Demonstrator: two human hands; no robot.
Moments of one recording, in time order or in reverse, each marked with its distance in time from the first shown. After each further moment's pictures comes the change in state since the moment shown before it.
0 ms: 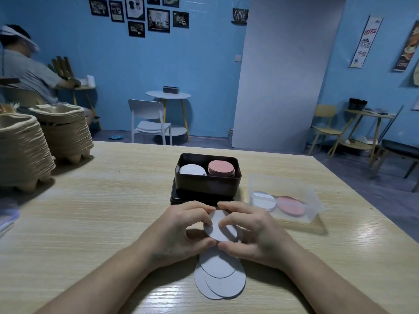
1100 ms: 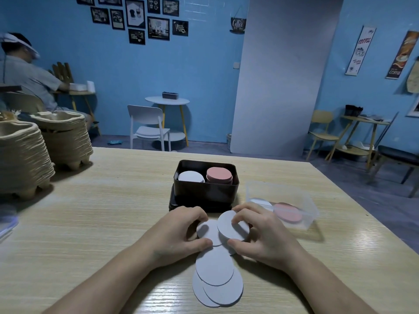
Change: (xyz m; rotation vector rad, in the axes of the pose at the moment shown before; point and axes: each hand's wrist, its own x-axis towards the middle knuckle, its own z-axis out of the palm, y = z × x) left_hand 0.007 -0.014 0.001 0.171 -0.186 -0.235; right_hand -0.007 0.012 -0.011 -0.120 0.054 0.176
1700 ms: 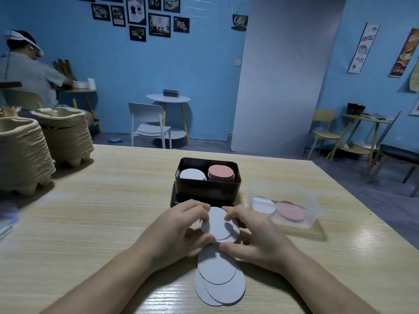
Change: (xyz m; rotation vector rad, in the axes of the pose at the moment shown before) left_hand -0.009 0.005 0.001 -0.039 0.219 0.151; right_hand 0.004 -0.013 0.009 0.091 -0.046 -0.046
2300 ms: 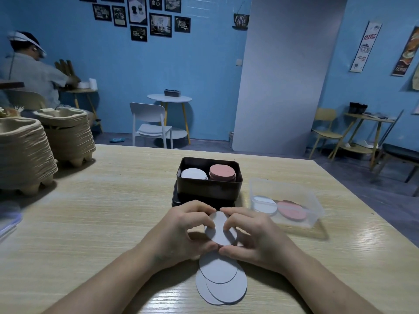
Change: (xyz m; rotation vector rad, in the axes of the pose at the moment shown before) left_hand 0.003 0.001 0.002 -0.144 -0.012 0.062; right_hand 0.002 0.001 0.002 -0.022 0.000 -0.140
